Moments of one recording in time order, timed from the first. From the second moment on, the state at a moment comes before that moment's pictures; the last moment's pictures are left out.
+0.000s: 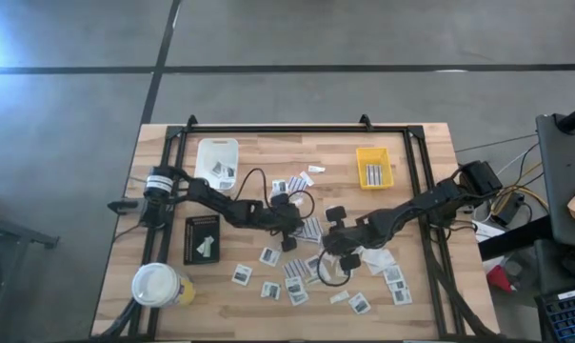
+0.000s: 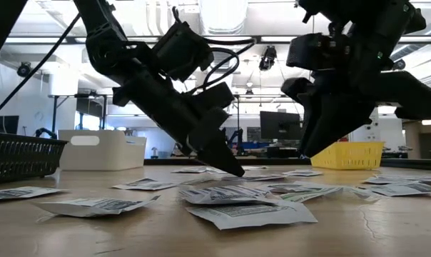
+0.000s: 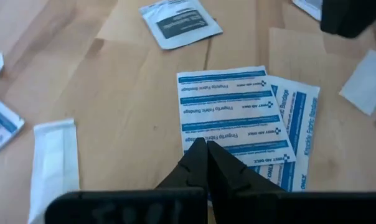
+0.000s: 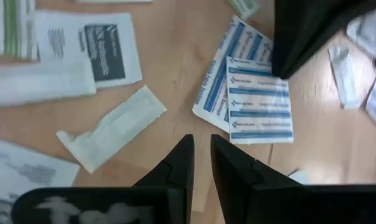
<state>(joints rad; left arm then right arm) -0.07 1.97 0.93 0.37 -0.18 -0.23 0.33 1.64 0.85 -0.29 0.25 -0.08</state>
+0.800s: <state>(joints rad) -0.07 1.97 0.93 0.36 -0.12 -0.26 0.33 1.77 0.84 -0.22 0.44 -0.36</state>
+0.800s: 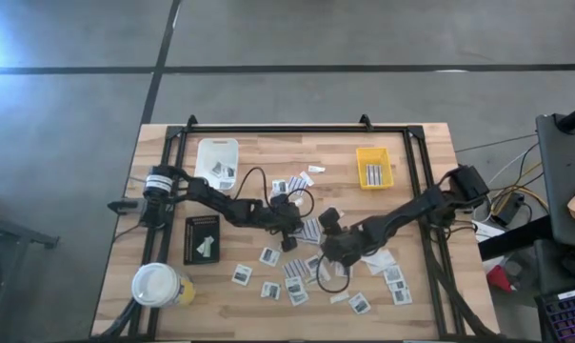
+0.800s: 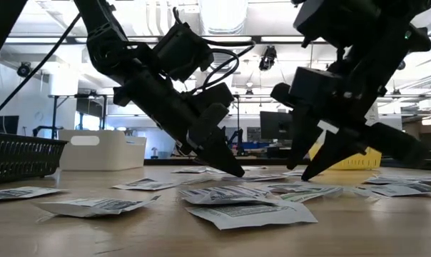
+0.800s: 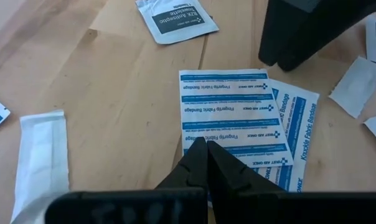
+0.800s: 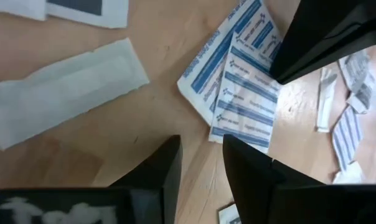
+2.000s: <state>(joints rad) -0.05 1.96 0.93 0.32 -0.07 -0.53 0.36 1.81 0.84 -0.18 0.49 -0.33</state>
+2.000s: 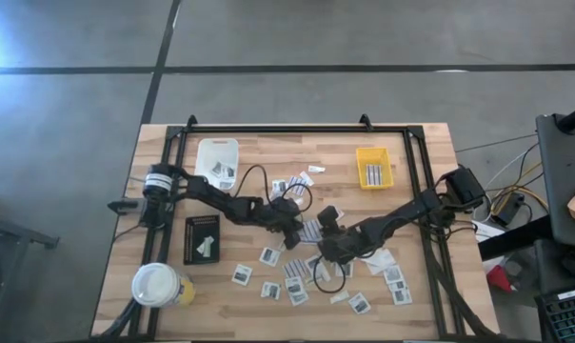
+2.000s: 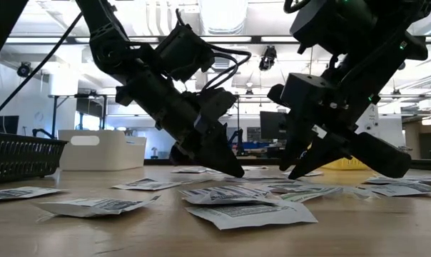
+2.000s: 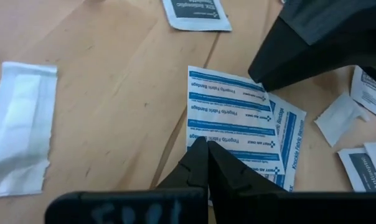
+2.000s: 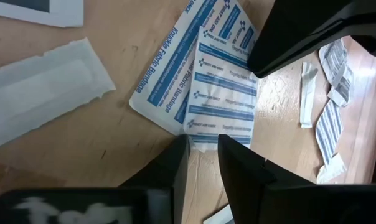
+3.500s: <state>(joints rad) -0.04 1.97 0.93 0.39 0.04 -0.72 0.35 1.82 0.84 -0.09 0.54 -0.36</state>
